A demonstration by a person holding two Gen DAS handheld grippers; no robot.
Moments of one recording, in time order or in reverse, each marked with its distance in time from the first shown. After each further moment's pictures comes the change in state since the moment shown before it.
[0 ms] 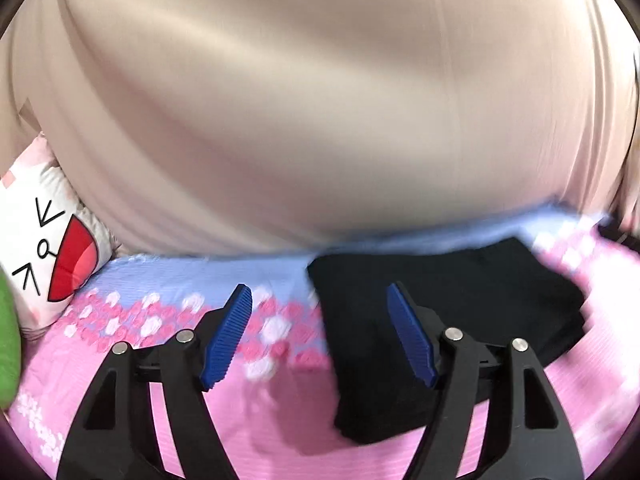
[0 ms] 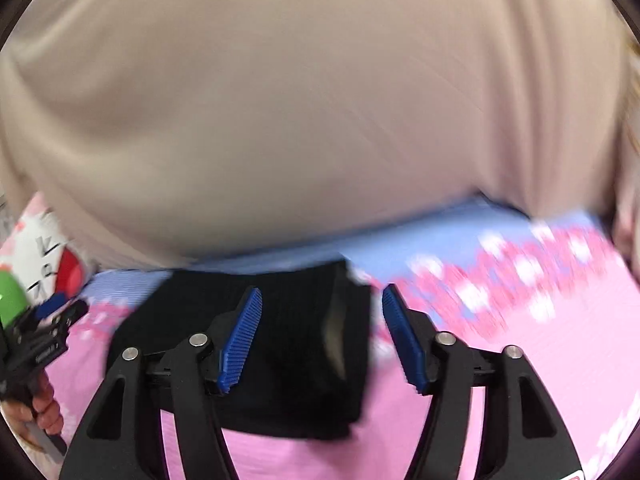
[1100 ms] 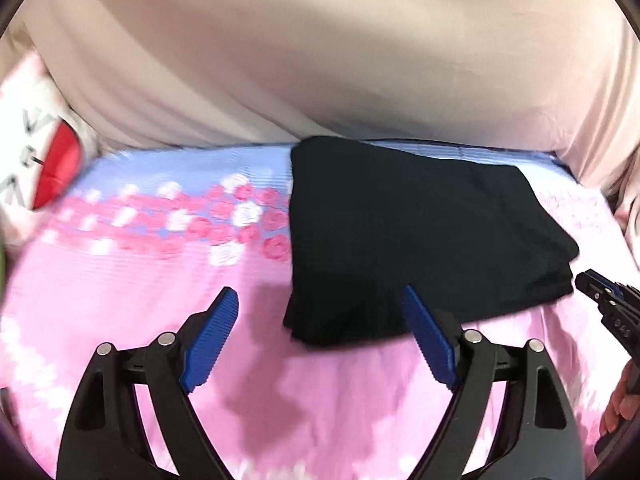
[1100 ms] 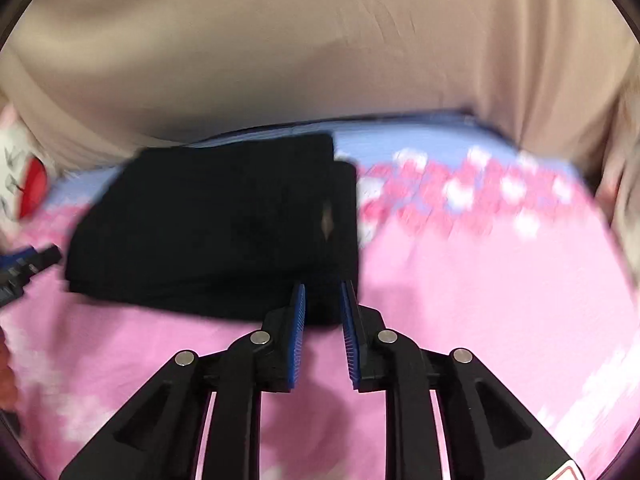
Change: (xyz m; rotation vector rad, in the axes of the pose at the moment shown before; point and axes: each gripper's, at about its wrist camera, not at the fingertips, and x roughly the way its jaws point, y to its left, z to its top) left arm -0.022 -0.025 -0.034 -0.063 0.300 0.013; right arm 0.005 -0.005 -0.082 -0.034 0.259 -0.138
